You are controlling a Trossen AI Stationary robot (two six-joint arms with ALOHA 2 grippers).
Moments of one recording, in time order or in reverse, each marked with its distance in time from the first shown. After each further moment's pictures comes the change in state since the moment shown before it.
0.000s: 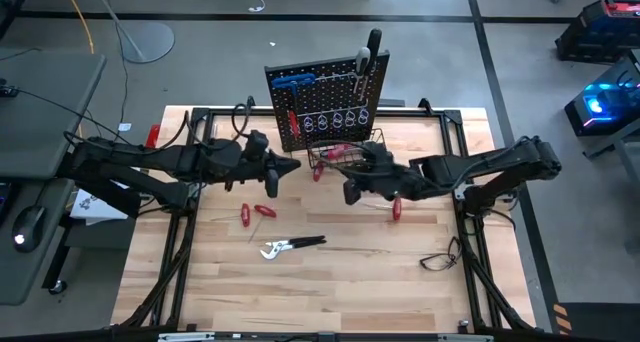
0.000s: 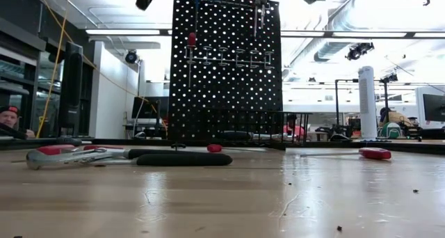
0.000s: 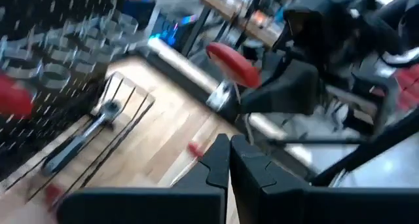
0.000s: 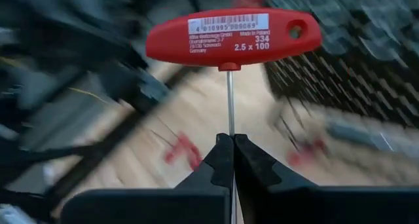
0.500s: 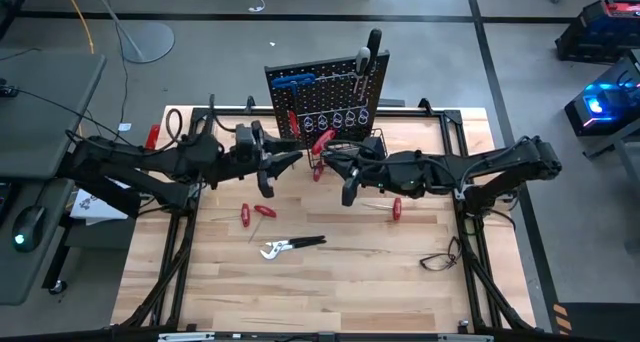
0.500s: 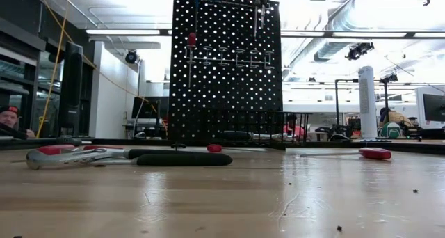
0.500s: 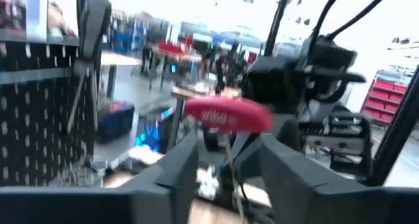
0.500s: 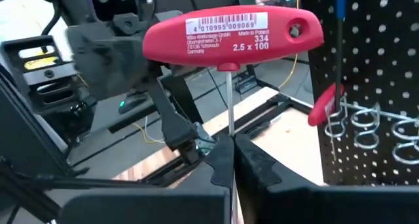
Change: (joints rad) left arm -0.049 0.000 0.000 0.391 -0.059 0.438; right arm -0.011 -0.002 0.001 0.400 -0.040 -0.377
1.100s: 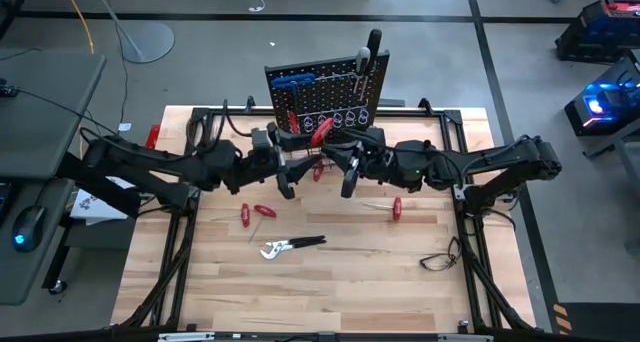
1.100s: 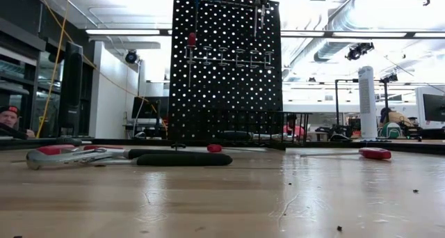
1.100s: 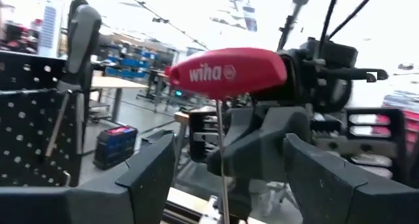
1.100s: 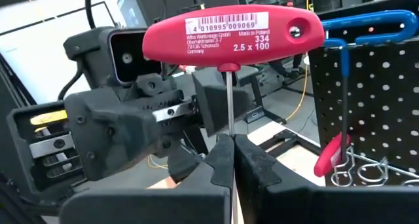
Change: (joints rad) left arm 0.000 0.173 0.027 0.261 -0.048 0.040; right arm -0.031 0.000 0.001 0.156 -0.039 -0.132
